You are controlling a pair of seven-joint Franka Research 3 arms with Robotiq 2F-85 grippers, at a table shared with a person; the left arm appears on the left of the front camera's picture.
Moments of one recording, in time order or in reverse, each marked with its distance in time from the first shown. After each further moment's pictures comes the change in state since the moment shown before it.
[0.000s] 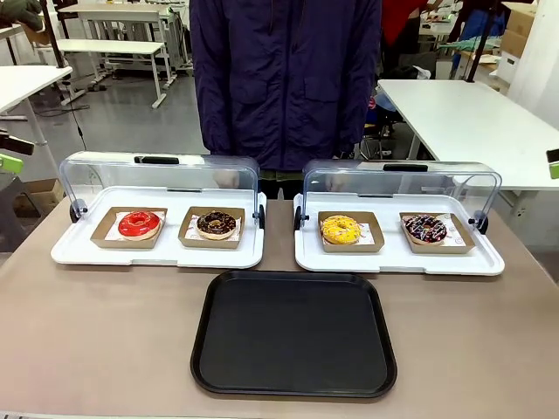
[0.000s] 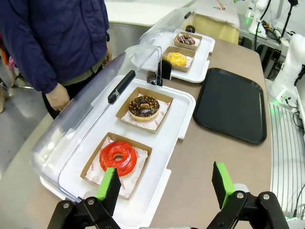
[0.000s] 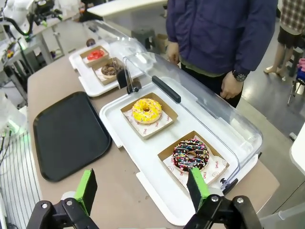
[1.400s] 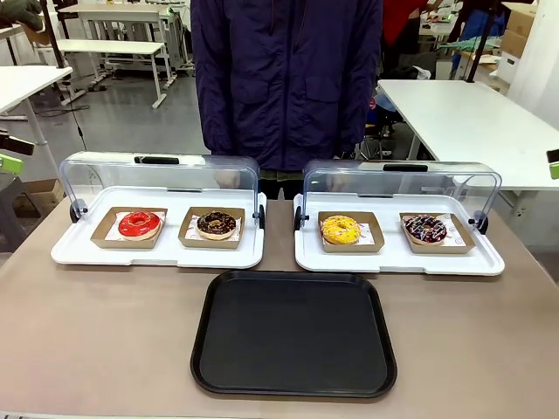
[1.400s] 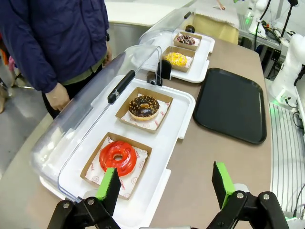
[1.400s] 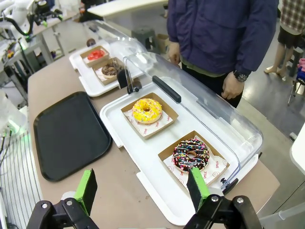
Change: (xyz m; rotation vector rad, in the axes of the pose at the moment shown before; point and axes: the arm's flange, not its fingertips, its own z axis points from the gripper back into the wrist) left arm 0.000 0.000 0.000 0.000 0.000 0.000; right arm 0.000 0.000 0.000 0.002 0.000 -0.001
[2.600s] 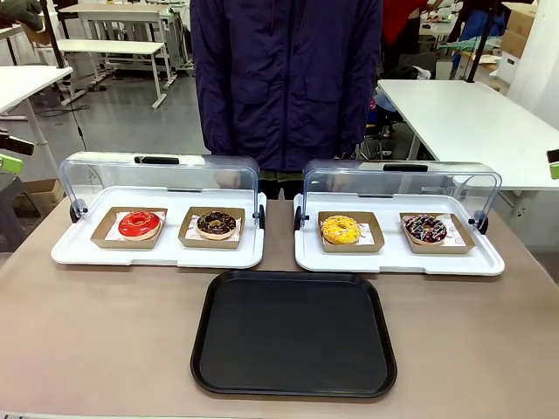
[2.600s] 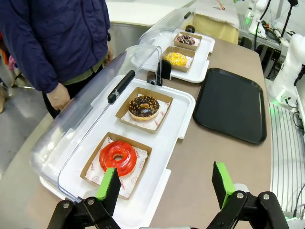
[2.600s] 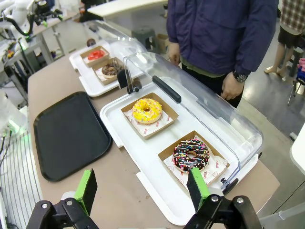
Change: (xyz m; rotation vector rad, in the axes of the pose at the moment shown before) left arm 0.000 0.000 0.000 0.000 0.000 0.000; right arm 0.000 0.000 0.000 0.000 0.000 0.000
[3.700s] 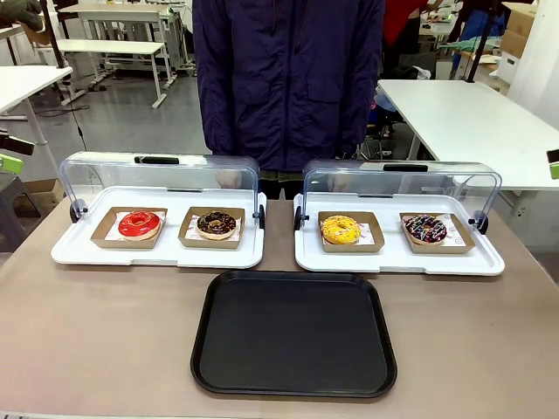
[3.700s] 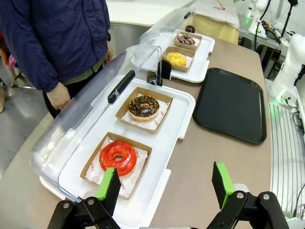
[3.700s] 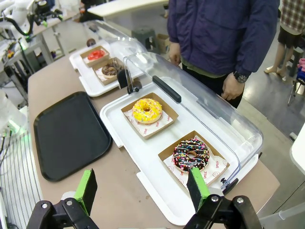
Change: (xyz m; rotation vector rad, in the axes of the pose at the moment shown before) left arm 0.000 0.000 0.000 0.000 0.000 0.000; right arm 0.000 0.000 0.000 0.000 0.000 0.000
